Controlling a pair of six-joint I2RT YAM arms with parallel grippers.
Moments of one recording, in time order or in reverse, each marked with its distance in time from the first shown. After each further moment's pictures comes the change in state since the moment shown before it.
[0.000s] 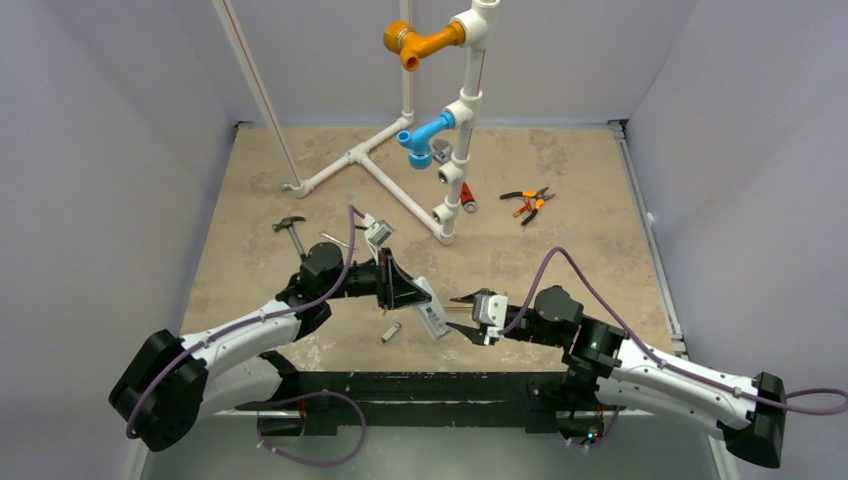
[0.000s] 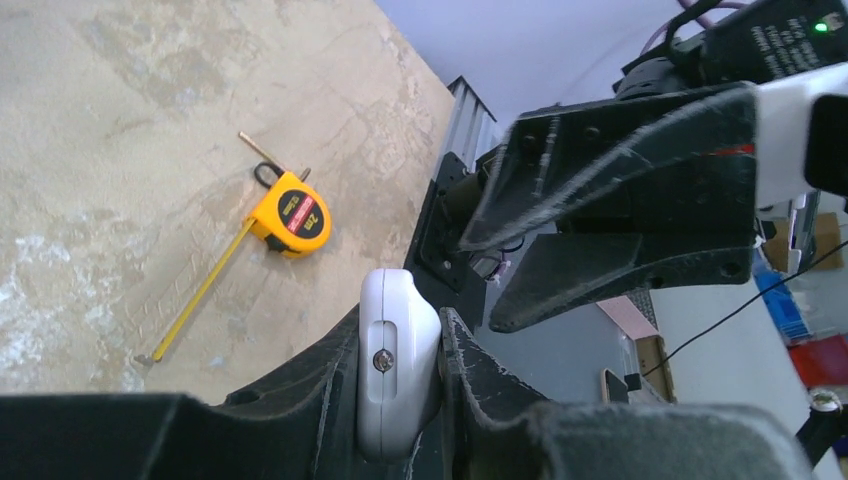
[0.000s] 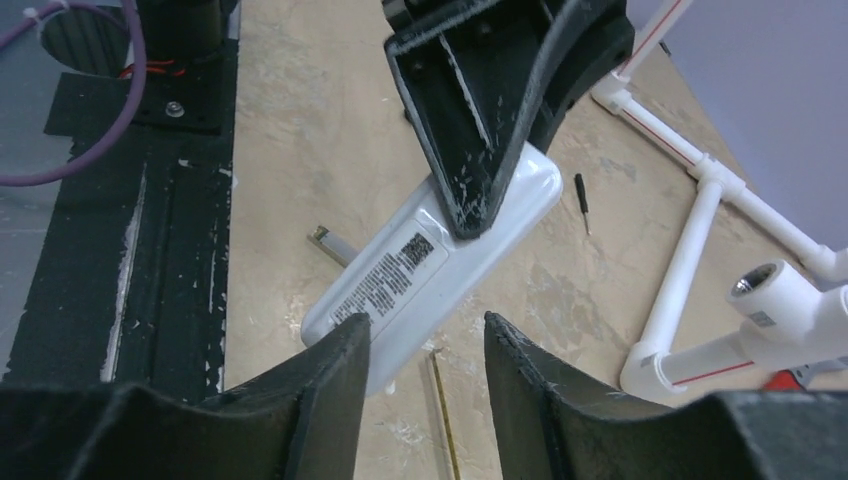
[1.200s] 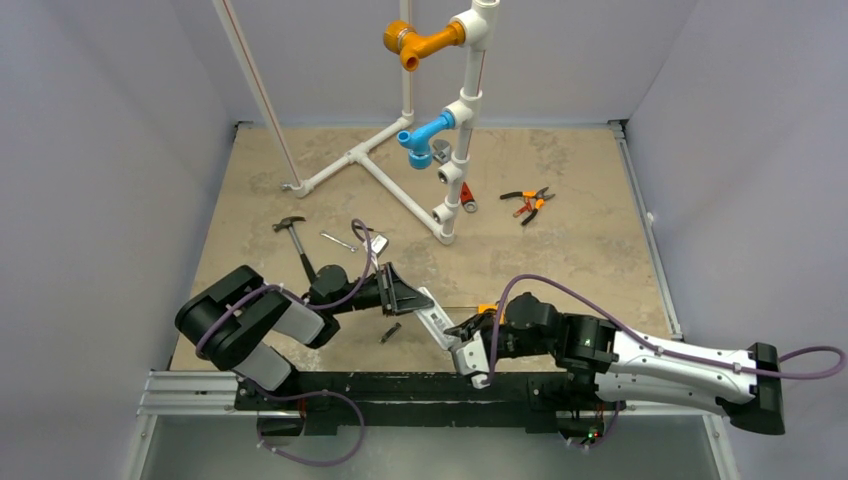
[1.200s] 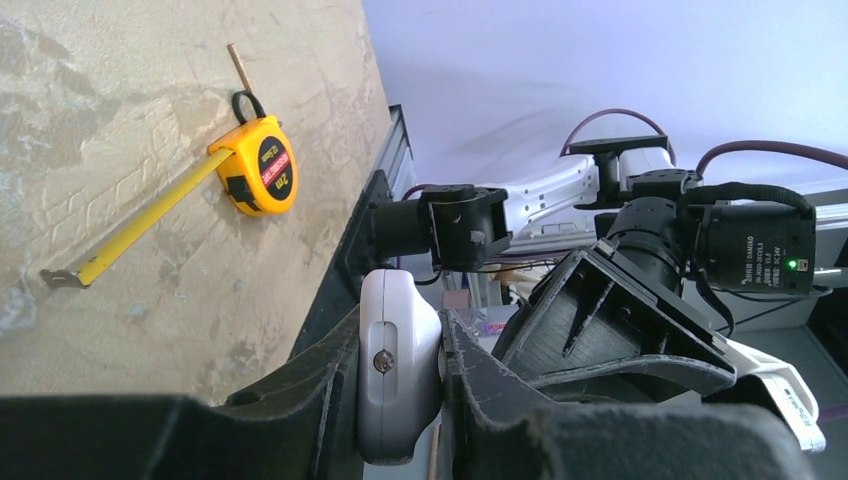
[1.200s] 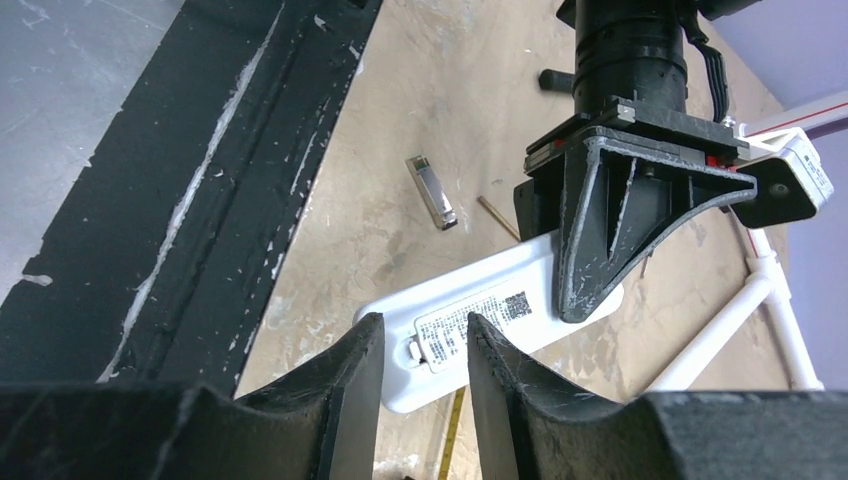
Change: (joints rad) left arm -0.002 0.499 -0.198 0.739 -0.050 -0.594; right arm 0.180 0.119 0.138 -0.323 -0.031 -0.377
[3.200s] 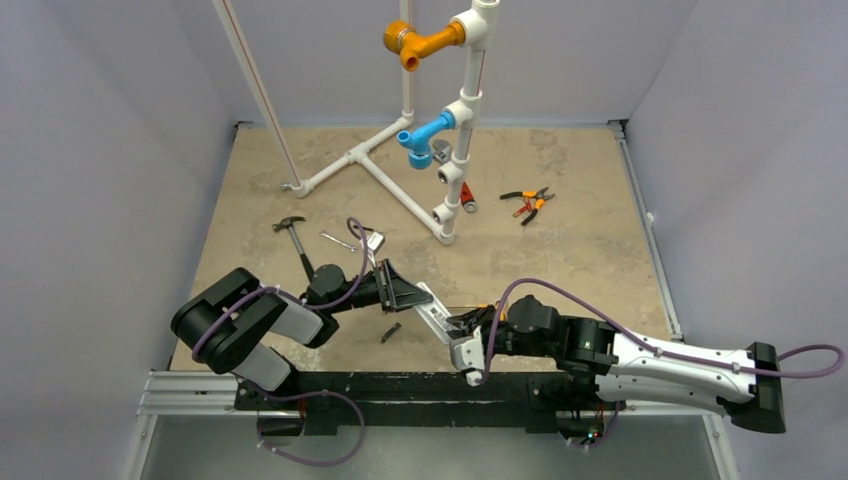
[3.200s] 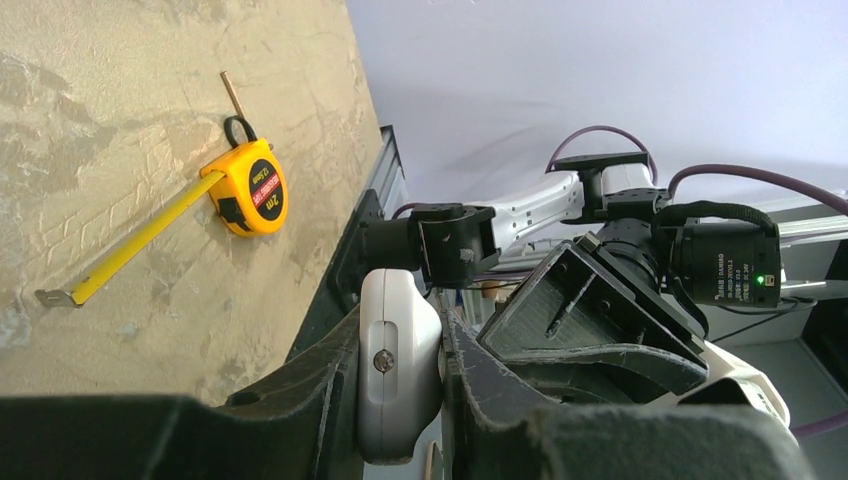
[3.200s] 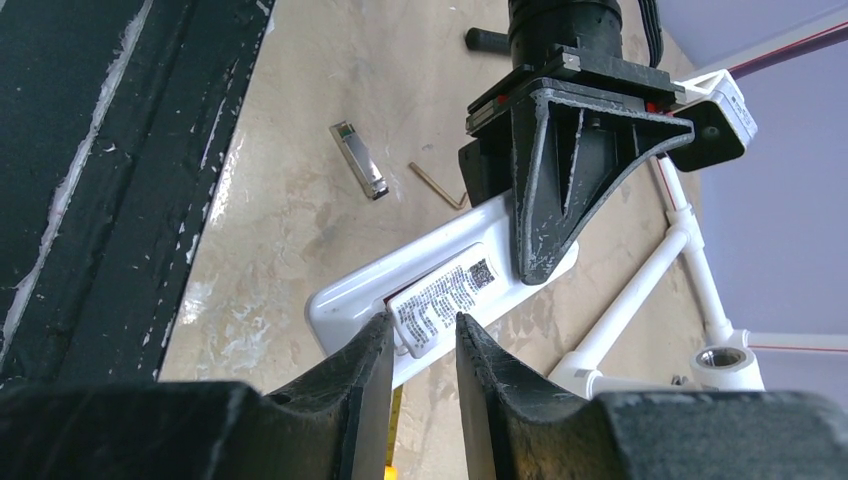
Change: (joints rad) left arm 0.007 -0.035 0.000 0.007 -0.024 -0.023; right arm 0.011 -0.013 -0.026 0.068 0.168 -0.051
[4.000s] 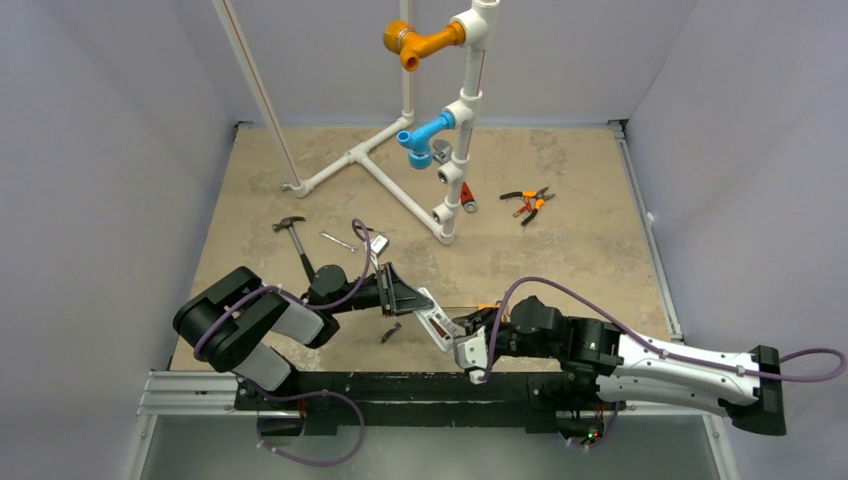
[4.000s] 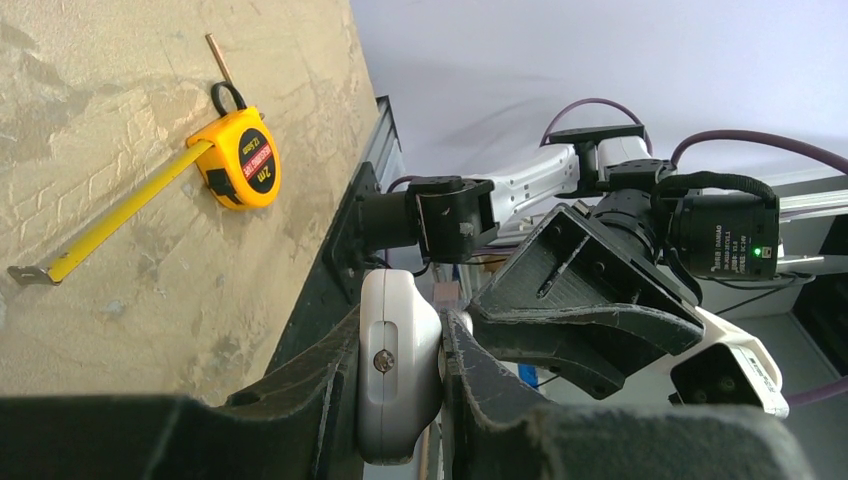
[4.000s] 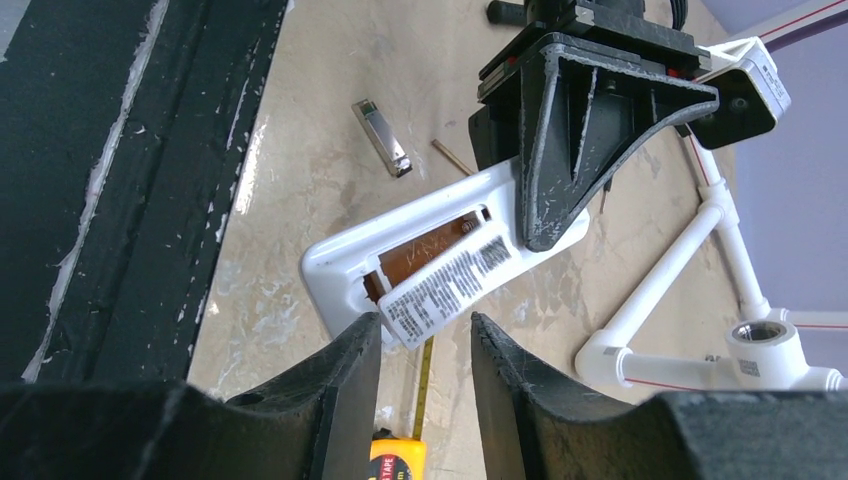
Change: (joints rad) left arm -0.006 0.011 0.001 0.000 0.049 0.000; right arm -0.001 -0.033 0.000 -0.074 -0.001 0.050
